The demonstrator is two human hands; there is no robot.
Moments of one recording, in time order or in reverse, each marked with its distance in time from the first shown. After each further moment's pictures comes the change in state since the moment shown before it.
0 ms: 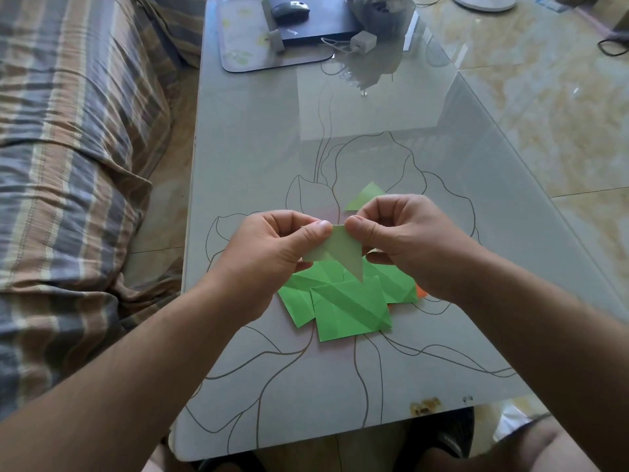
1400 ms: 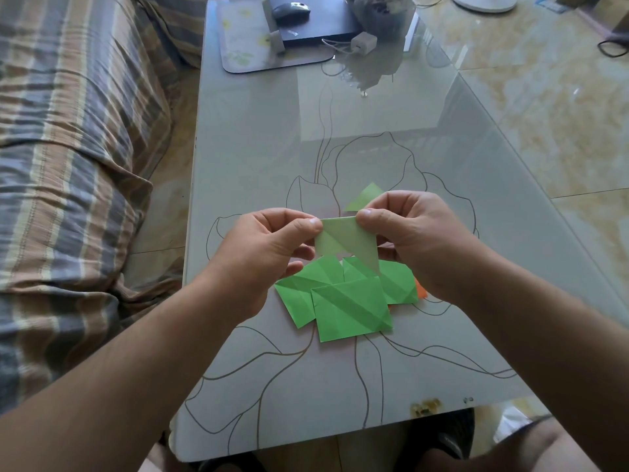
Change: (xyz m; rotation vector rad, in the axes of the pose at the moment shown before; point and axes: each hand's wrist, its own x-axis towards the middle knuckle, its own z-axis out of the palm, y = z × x) left_hand 0.002 0.004 -0.005 -0.048 0.038 -0.071; right_hand 0.002 0.001 0.000 0.126 0.092 -0.002
